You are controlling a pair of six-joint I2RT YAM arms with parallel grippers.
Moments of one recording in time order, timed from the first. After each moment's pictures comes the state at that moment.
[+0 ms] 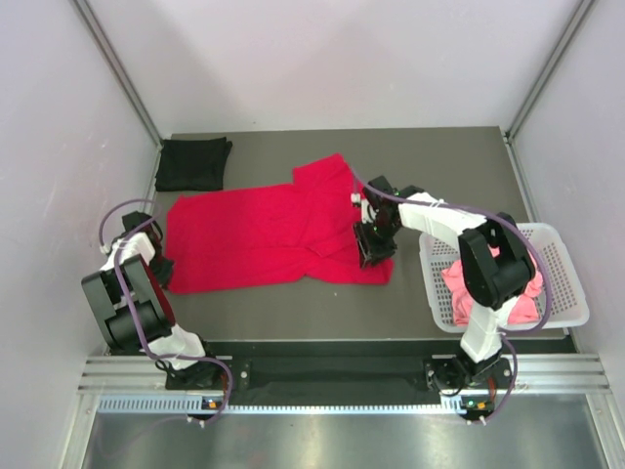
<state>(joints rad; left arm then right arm) 0.48 1.54 0.86 -0.62 -0.29 -0.66 0.52 1.84 1.31 -0.79 -0.27 0.22</state>
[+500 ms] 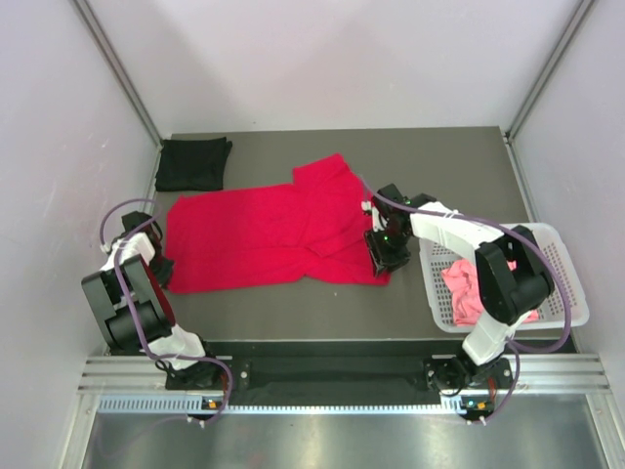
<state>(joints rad) 0.48 1.53 0.86 -0.61 -0.28 -0.63 0.53 1.71 1.16 -0.82 -0.18 0.20</state>
